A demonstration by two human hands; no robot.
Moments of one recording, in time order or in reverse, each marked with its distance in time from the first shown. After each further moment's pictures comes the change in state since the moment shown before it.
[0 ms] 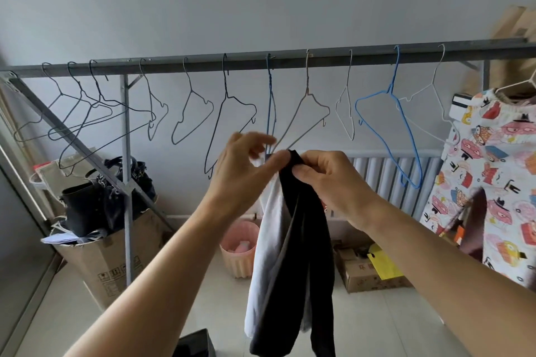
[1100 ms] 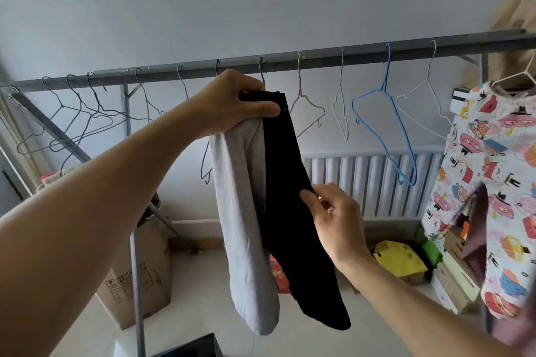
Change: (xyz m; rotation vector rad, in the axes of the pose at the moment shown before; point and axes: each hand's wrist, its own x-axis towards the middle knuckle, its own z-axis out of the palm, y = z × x) left_hand 0.094 0.047 -0.042 0.328 -0.315 0.196; right_hand -0.023 0.081 0.023 -0.109 0.448 -0.208
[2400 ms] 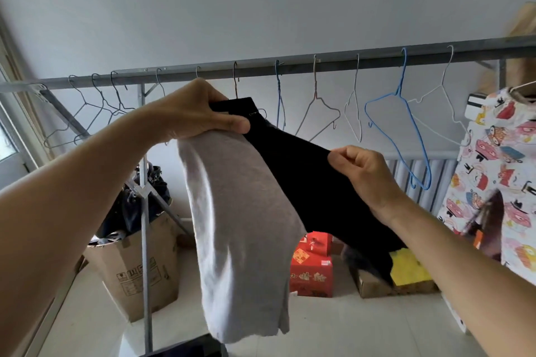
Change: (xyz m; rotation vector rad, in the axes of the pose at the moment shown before) left_hand -0.046 -0.014 -0.048 0.042 -0.071 -0.157; right_hand 0.059 -0.039 -0.038 0.278 -0.246 0.194
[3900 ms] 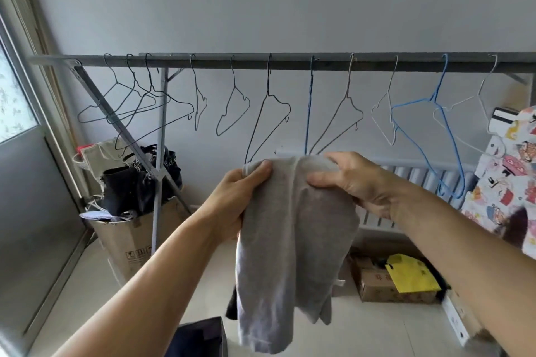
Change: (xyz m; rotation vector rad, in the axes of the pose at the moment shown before) left_hand -0.085 -0.044 0.106 -1.213 0.116 -0.428; right_hand -0.002 -0.044 0.065 -0.204 -0.318 0.376
